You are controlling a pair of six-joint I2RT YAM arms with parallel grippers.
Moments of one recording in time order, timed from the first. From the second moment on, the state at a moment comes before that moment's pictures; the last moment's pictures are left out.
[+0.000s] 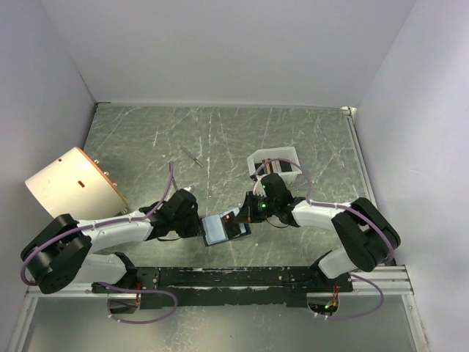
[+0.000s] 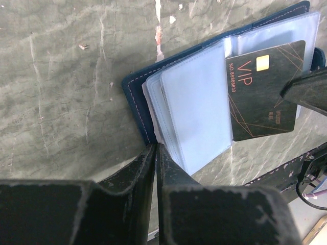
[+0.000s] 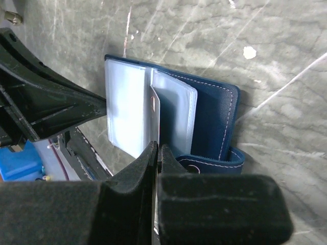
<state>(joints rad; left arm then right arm) -0.81 1.28 0.47 -0.14 0.05 -0.91 0.63 1.46 0.51 0.19 -0.48 0.68</state>
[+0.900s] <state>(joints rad) -0.81 1.29 0.49 -0.18 0.02 -0.90 0.60 1.53 0.59 0.13 -0.63 0.51</state>
